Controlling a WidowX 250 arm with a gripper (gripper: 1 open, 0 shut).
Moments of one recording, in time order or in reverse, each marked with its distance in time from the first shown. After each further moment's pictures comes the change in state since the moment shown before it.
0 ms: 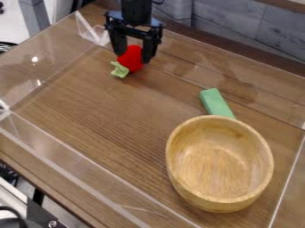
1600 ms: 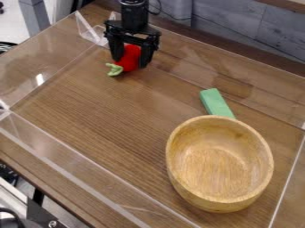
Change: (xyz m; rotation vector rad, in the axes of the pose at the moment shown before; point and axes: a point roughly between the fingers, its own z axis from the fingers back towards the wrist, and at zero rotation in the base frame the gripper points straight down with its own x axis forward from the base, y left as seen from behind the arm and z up) arm 0.025 0.011 -0.026 0.016 0.003 0.045
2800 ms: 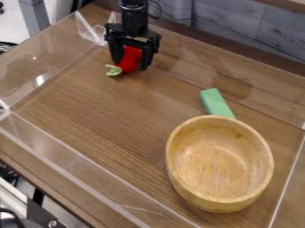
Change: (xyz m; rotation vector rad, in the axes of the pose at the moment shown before) arm 0.002 -0.001 -0.005 0.000 -0.015 0.022
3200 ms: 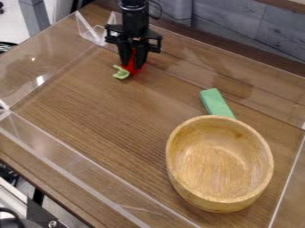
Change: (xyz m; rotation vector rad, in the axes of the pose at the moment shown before) arm -0.005 -0.005 0.002 -0.020 0.003 0.003
